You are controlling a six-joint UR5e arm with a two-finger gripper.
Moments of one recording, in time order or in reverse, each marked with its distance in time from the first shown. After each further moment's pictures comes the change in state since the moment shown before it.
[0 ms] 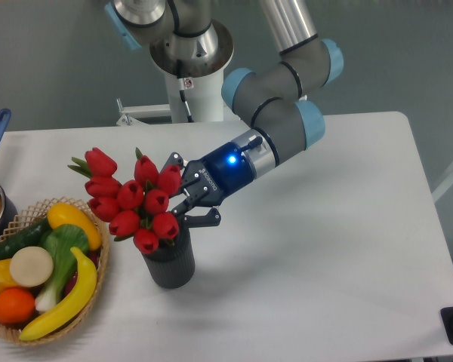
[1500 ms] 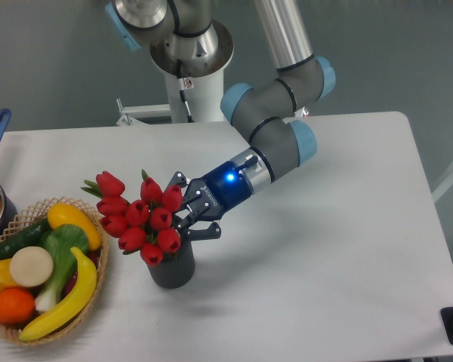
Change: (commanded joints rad) arm 0.003 -0.048 -0.046 0.000 0.021 0.104
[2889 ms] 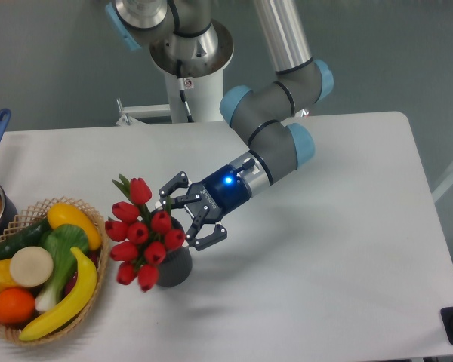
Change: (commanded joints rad) arm 0.005 -0.005 -0.003 0.002 0.028 0.072
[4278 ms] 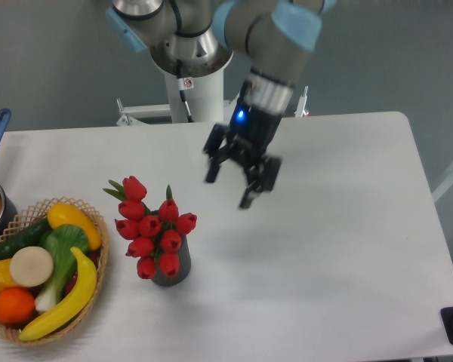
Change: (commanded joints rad) arm 0.092 0.531 0.032 -0.011 1.162 0.000
